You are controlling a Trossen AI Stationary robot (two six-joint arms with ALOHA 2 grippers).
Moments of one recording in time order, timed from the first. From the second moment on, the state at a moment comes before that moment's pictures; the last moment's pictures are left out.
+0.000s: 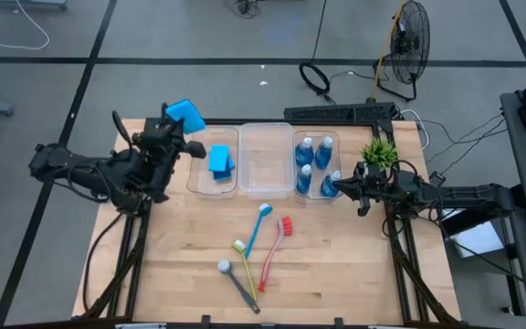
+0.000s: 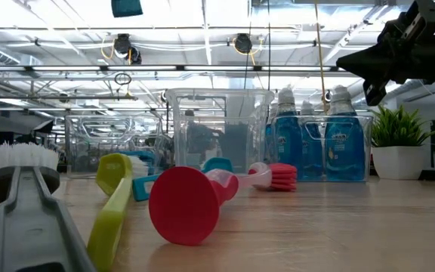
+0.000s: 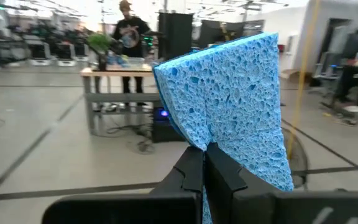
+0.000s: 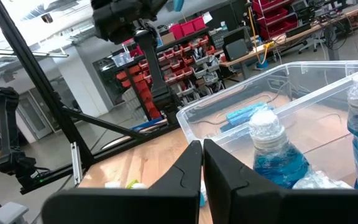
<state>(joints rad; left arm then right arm) -0.21 1.03 0.86 0.64 -1.57 0.35 -0.06 0.26 0.03 0.31 0.06 0.41</state>
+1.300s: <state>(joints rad) -0.12 1.02 0.86 0.11 -1.39 -0.28 -0.06 0.26 0.03 0.31 0.06 0.41</state>
